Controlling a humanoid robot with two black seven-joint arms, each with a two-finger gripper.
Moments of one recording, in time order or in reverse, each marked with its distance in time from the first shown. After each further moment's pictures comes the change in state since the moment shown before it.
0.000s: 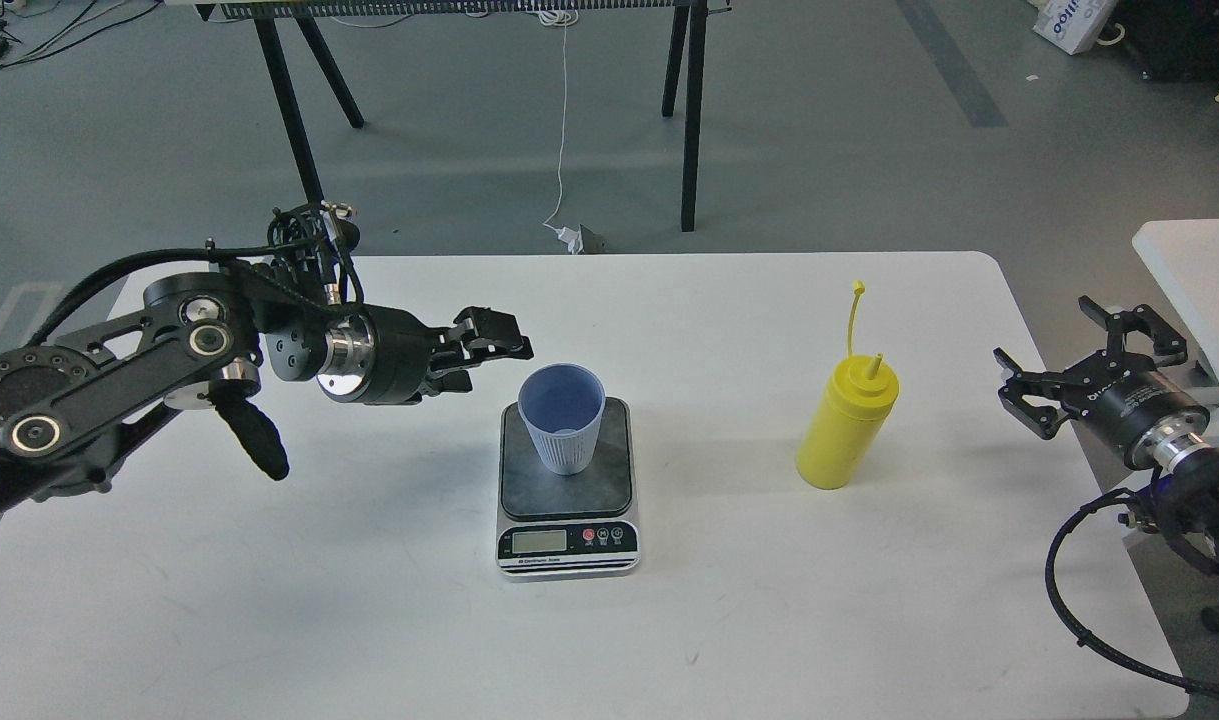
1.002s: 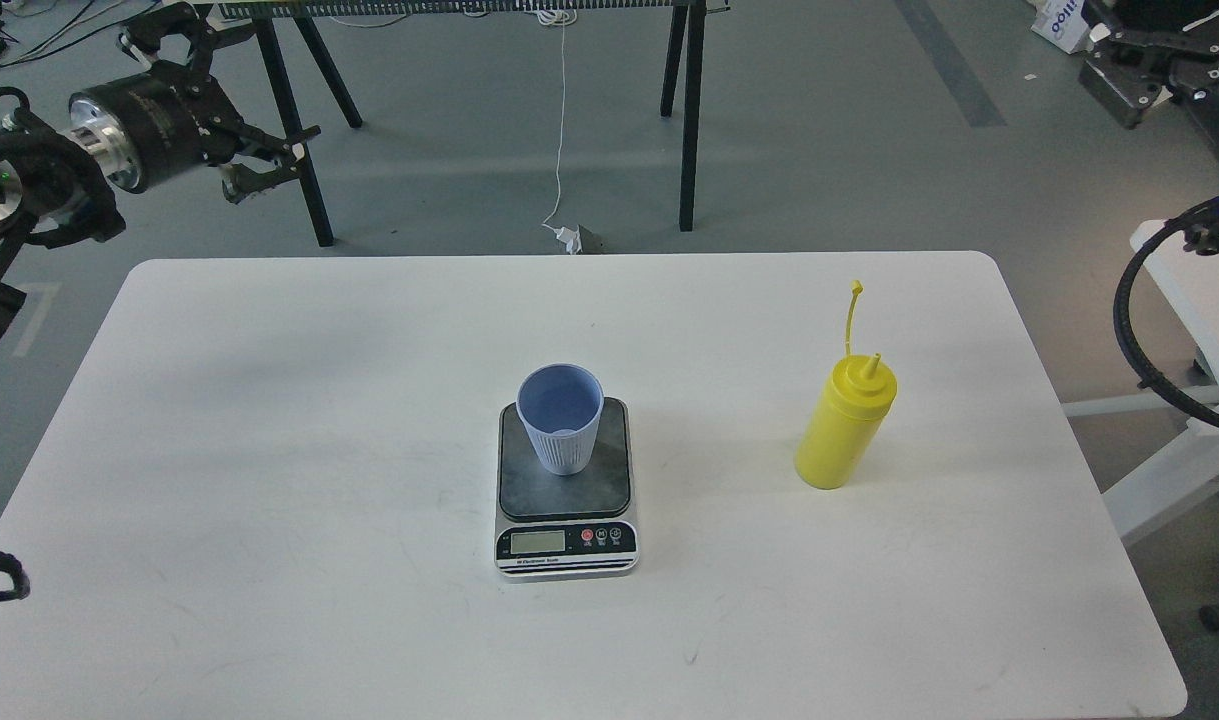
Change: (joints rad) left arm -0.177 -0.093 -0.205 0.957 -1.124 0.000 0.000; right arm 0.364 -0.222 -0.239 0.153 0.717 0.000 -0.015
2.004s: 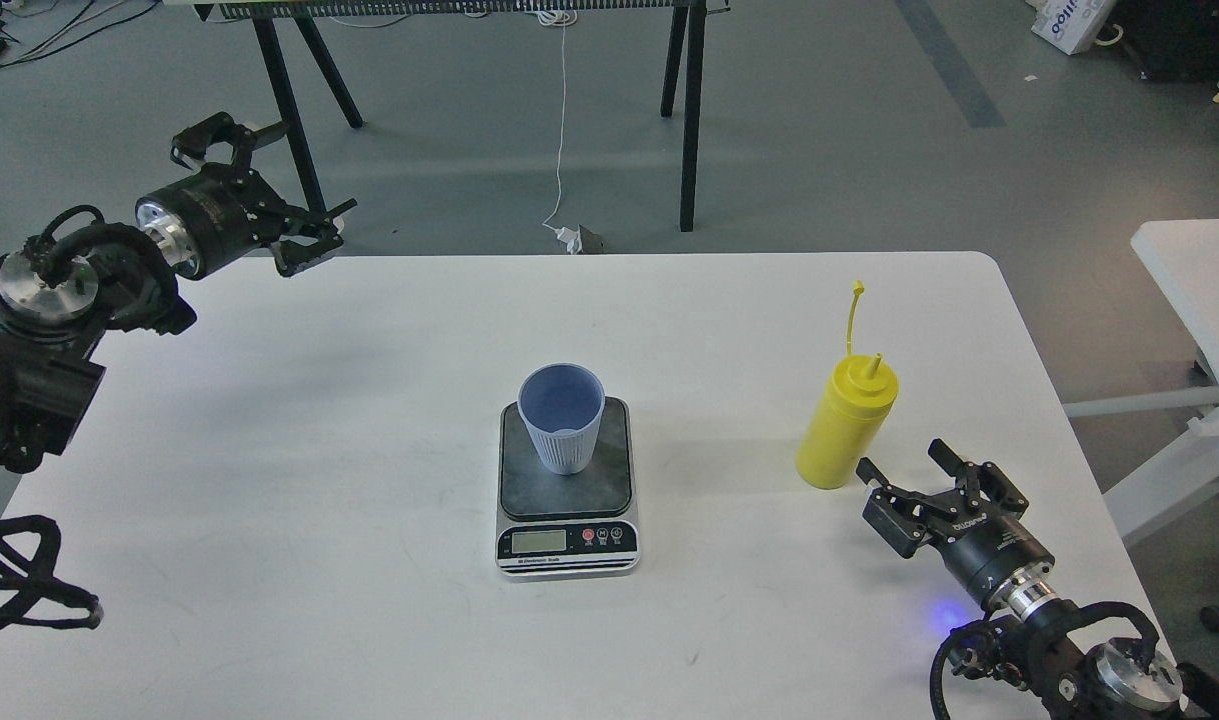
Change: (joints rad) left arm 0.143 -0.101 -0.158 0.057 -0.003 0.000 0.000; right arm -0.655 0.374 0.023 0.089 -0.111 0.000 -0.045
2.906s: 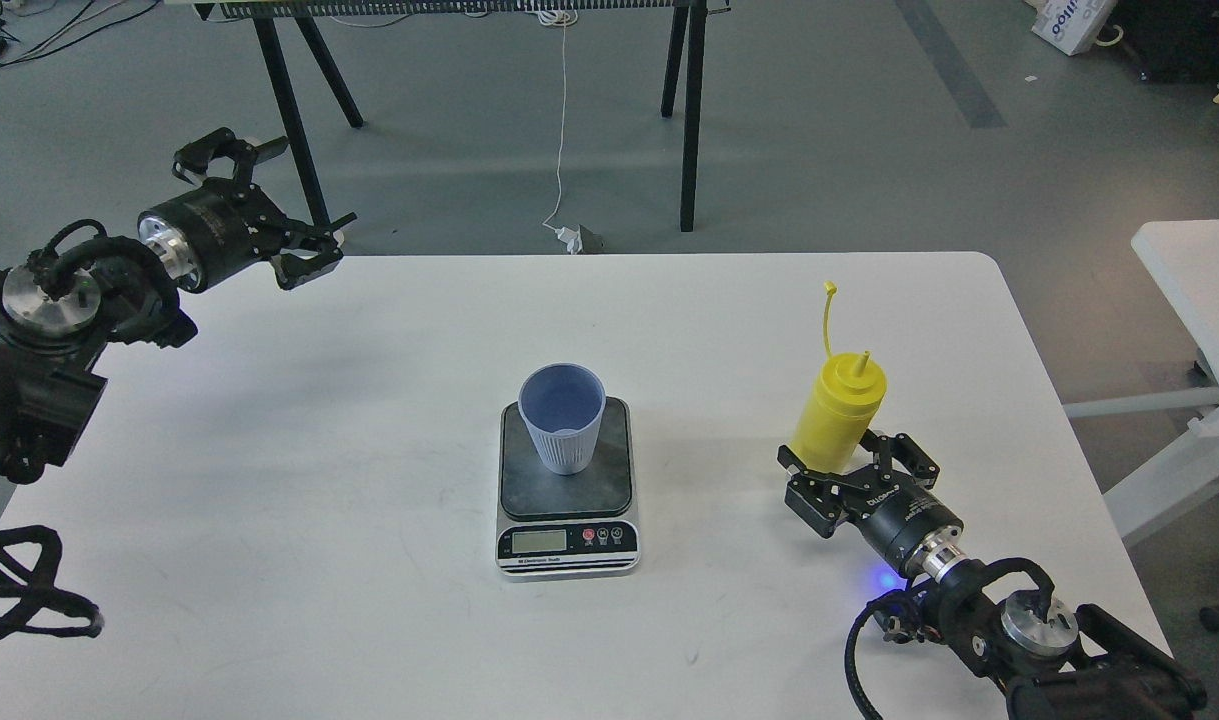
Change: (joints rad) left arm 0.022 -0.002 -0.001 0.000 0.000 0.000 0.000; right arm 0.166 0.170 -0.022 -0.177 -0.184 0.000 0.002
